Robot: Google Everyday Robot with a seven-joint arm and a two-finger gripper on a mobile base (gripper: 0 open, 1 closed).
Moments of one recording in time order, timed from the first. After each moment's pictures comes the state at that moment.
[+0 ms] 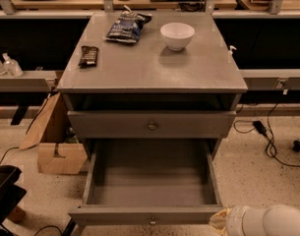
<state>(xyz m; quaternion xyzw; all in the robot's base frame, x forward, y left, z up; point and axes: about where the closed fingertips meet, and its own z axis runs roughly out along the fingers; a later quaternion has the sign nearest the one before) 0.353 -0.213 0.534 -0.51 0.82 0.07 0.24</state>
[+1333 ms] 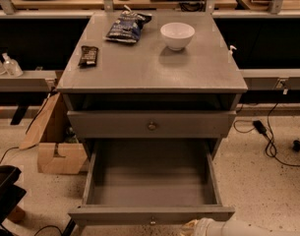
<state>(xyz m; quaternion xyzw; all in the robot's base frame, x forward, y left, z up) 0.371 -0.142 0.350 -0.47 0.82 0.15 0.27</state>
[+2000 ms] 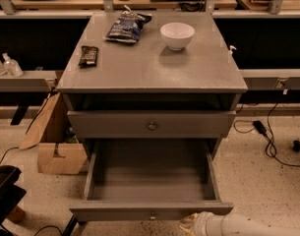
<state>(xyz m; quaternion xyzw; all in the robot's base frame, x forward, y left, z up) 0.402 -0.143 0.342 -0.47 0.82 0.15 0.29</state>
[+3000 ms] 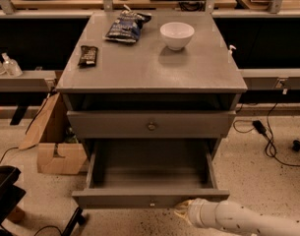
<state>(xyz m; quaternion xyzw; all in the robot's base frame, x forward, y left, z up) 0.455 -0.130 0.342 -0.49 0.79 0.14 0.33</state>
